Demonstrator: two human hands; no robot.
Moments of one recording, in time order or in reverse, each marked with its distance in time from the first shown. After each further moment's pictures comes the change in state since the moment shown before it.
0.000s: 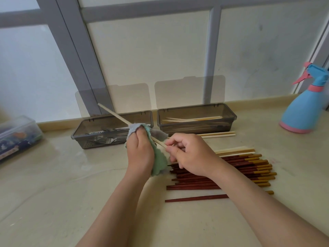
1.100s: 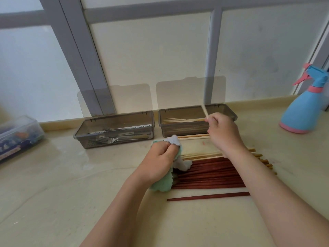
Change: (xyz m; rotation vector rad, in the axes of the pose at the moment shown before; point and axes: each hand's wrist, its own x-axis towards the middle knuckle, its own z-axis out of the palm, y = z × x) left_hand -0.017 0.010 -0.003 0.412 -0.622 0.043; right_hand 0.022 0.027 -0.054 -0.119 0.496 0.422
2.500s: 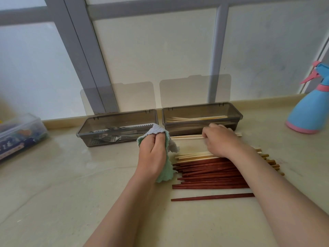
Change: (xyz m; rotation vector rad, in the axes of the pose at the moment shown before) left_hand 0.012 -0.020 0.000 -0.236 0.432 -0.027; right_hand 0.022 0.026 0.017 -0.865 -0.355 -0.332
